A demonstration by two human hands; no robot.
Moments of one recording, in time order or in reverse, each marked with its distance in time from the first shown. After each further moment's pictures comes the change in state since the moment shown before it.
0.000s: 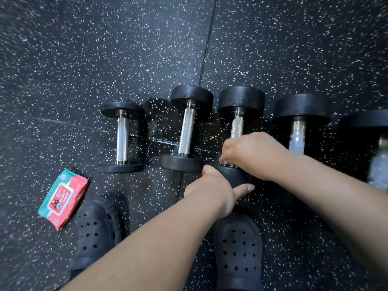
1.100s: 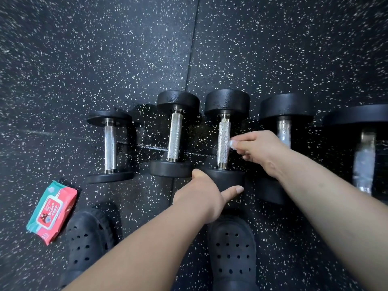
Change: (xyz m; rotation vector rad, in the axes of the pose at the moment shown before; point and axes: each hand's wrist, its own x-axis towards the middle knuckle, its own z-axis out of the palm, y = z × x) left_hand -0.001 0.005 0.003 -0.051 0.053 -0.079; right_hand -0.013 0.024 0.022 1.566 0.263 0.997
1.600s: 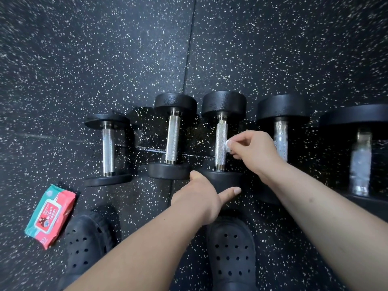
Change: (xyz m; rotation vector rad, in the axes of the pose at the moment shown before) left_hand -0.004 -0.002 -0.004 -0.003 -0.001 0.017; right_hand -0.016 0.004 0.009 -0.154 0.110 -0.238
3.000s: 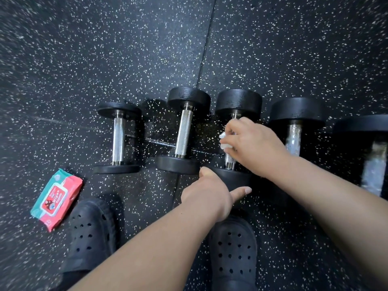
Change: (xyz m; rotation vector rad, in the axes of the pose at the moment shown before) left_hand -0.008 0.006 -0.003 0.012 0.005 -0.030; right_hand 0.011 -0.022 0.005 -1.080 -0.050 -0.993
